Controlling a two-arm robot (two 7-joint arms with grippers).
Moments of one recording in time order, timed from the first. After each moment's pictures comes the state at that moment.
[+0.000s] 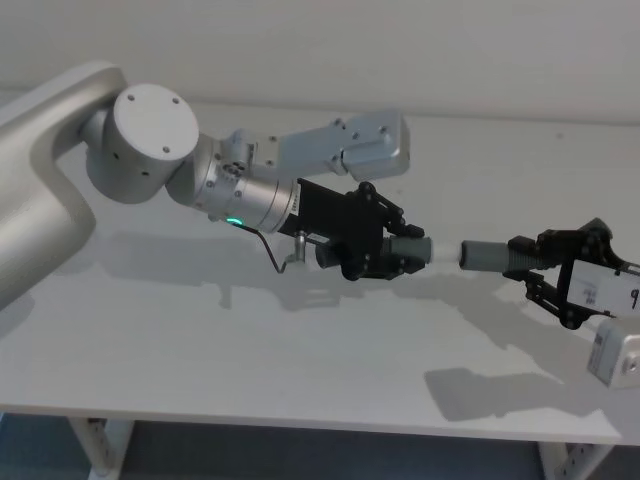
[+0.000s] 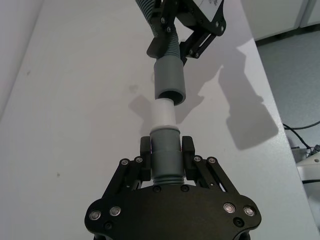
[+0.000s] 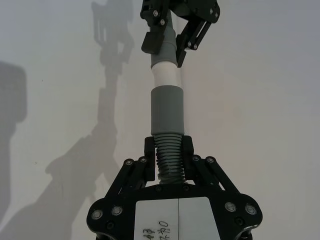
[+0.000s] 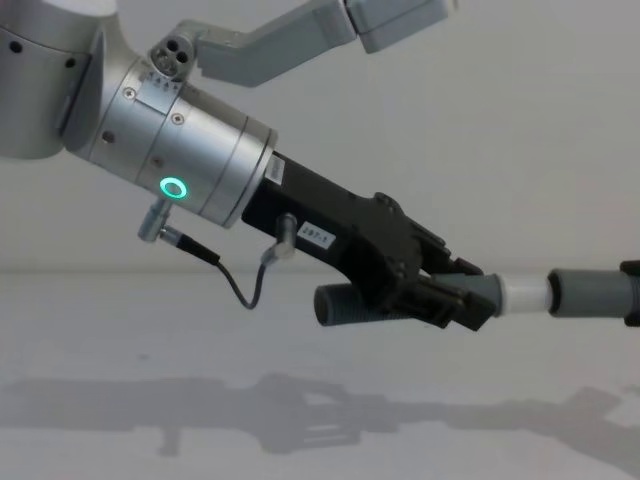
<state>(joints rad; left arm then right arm) -0.88 0.48 0.95 -1.44 -0.29 0.21 -0.93 0.16 0.86 -0.34 -1.71 -0.36 -0.48 0.44</state>
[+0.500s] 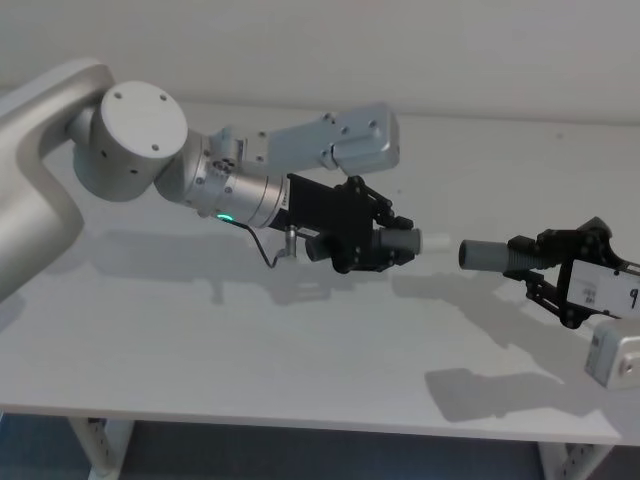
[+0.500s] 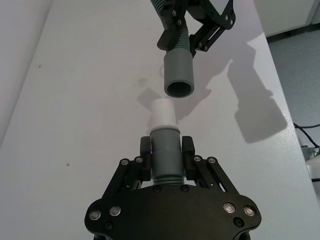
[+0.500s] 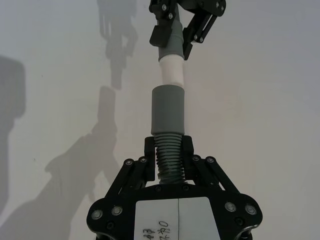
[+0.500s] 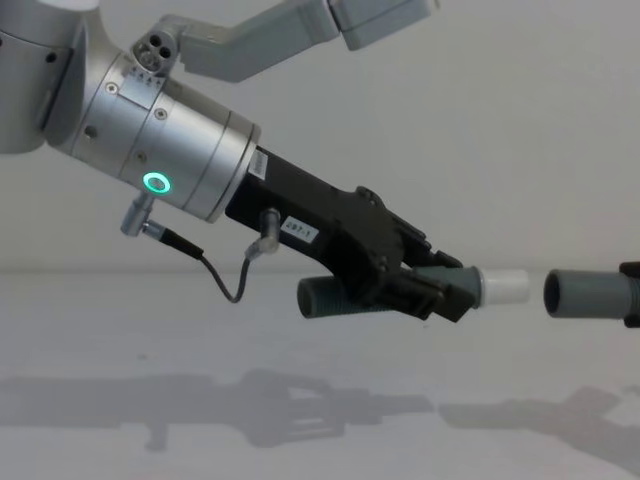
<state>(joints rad) -0.87 0.49 0.93 -1.46 -0.28 0.22 -0.91 0.16 0.86 -0.35 -1.71 -0.38 -0.48 0.43</state>
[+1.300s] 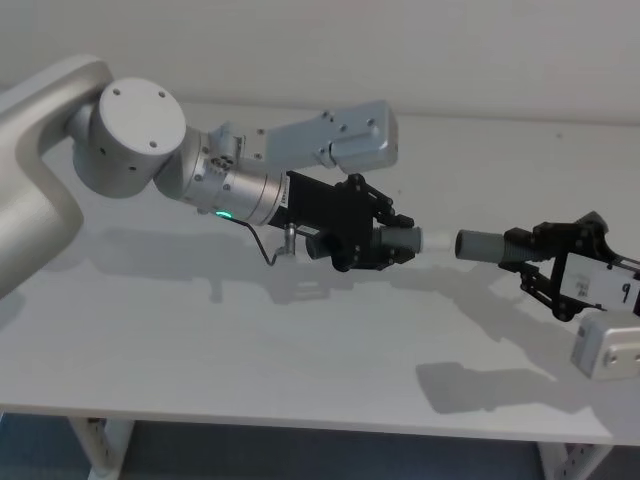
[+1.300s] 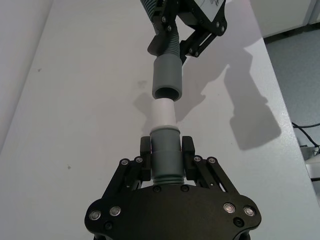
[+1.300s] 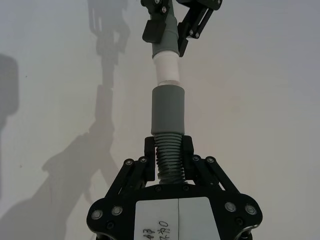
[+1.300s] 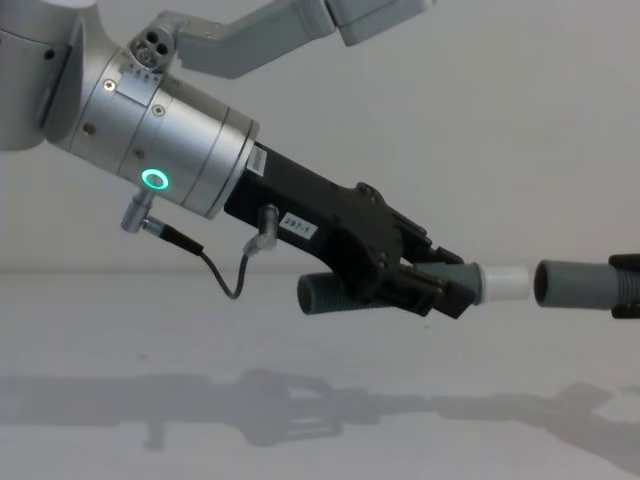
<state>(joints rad) -0.88 0.49 0.93 -1.45 -0.28 0.20 -0.92 0.16 0.84 -0.35 -1.72 -0.41 -0.43 0.40</state>
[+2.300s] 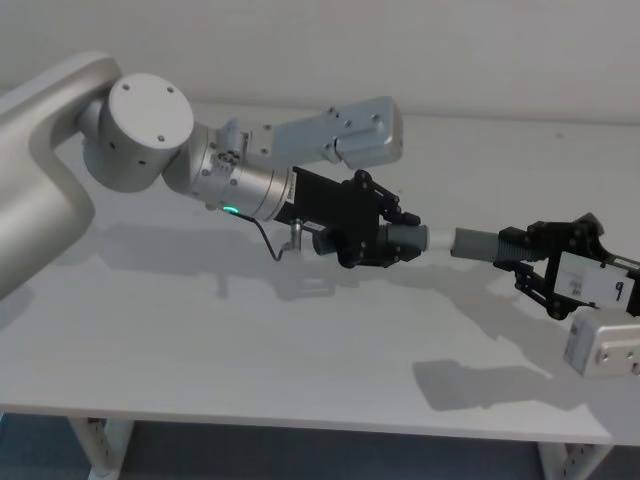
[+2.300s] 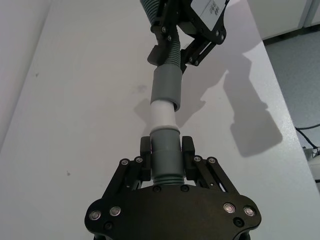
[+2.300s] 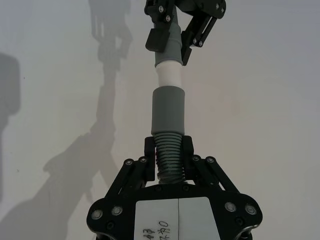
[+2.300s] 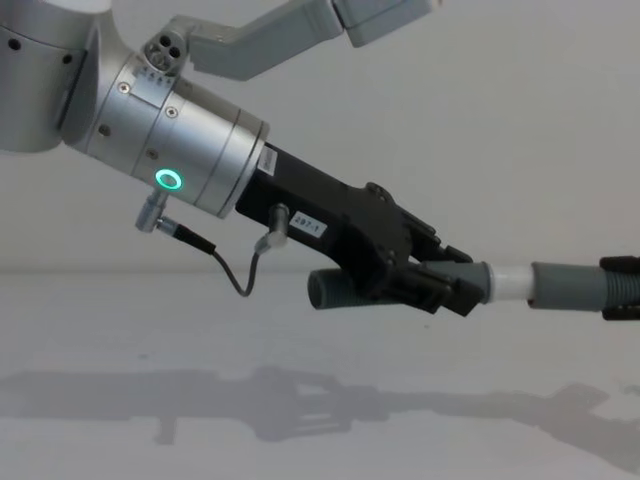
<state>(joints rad) -0.90 0.46 0.94 -1.39 -0.29 0.17 -0.94 0.18 0.83 -0.37 -1.71 -0.42 -0.43 0.40</state>
